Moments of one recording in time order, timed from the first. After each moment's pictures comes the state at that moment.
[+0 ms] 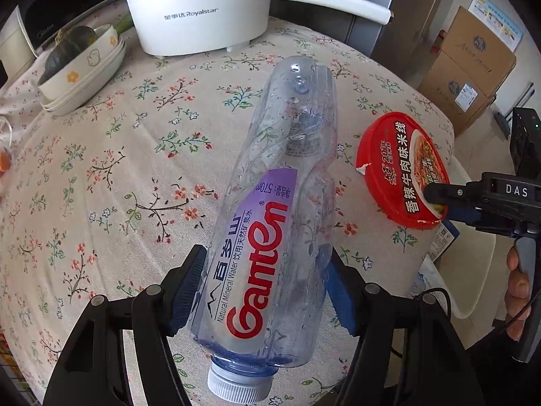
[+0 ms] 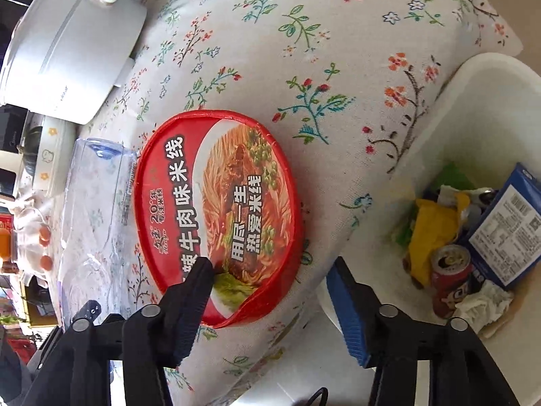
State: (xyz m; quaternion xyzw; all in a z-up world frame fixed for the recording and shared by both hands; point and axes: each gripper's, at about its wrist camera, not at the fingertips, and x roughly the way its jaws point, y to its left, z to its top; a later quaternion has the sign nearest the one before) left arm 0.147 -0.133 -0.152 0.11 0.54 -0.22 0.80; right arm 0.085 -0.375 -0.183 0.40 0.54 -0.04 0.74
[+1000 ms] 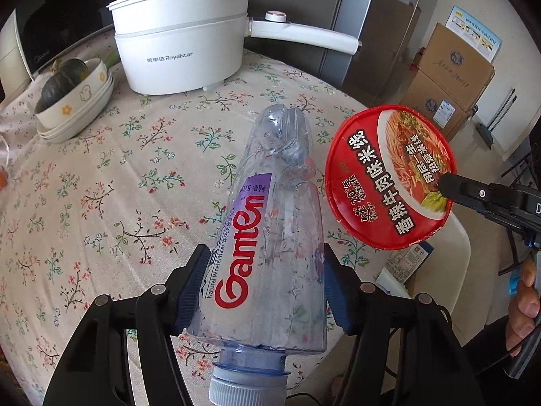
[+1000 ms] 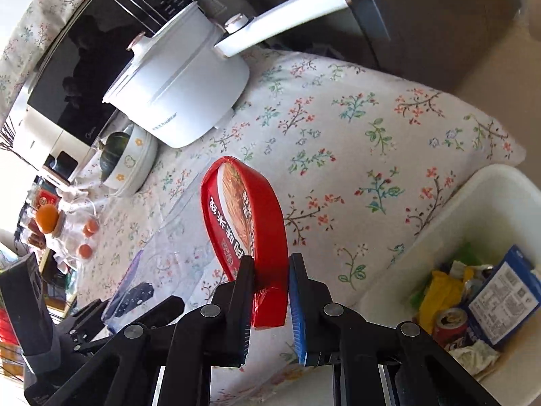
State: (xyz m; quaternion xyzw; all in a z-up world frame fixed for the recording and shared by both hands) left arm 0.126 -0.147 -0.114 0.09 0.49 -0.26 0.83; right arm 0.052 -0.361 -0.096 0.32 0.43 0.02 0.85
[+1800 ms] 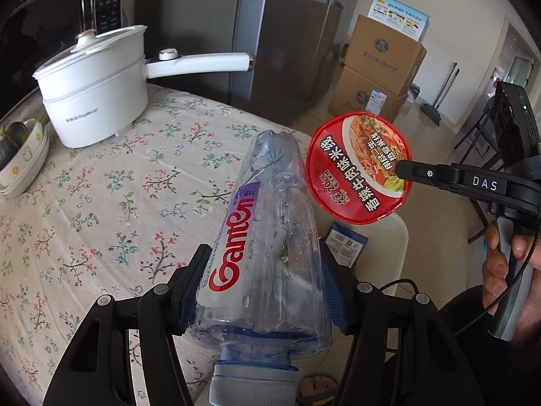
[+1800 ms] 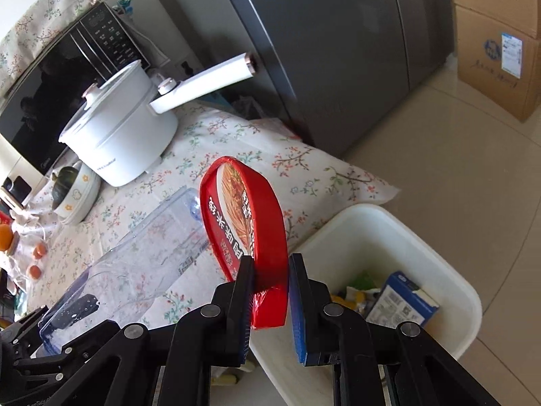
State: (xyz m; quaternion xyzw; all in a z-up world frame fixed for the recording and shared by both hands) left arm 0.053 -0.212 -0.075 0.11 0.44 -0.38 0.80; right arm -0.023 -0.424 -0.067 0.27 0.40 -0.10 0.87
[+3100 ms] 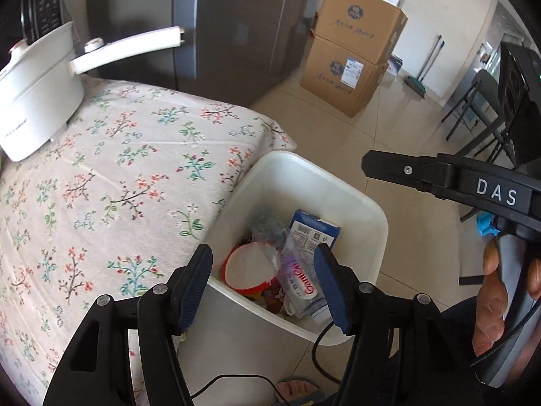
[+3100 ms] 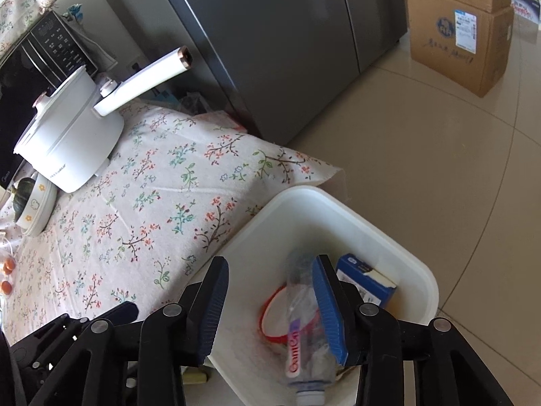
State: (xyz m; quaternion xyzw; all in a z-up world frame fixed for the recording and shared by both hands) left arm 0.036 -0.298 -0.106 0.14 0.47 -0.40 0.77; right arm -0.039 -0.452 -0.087 0.29 0.42 -0.16 0.85
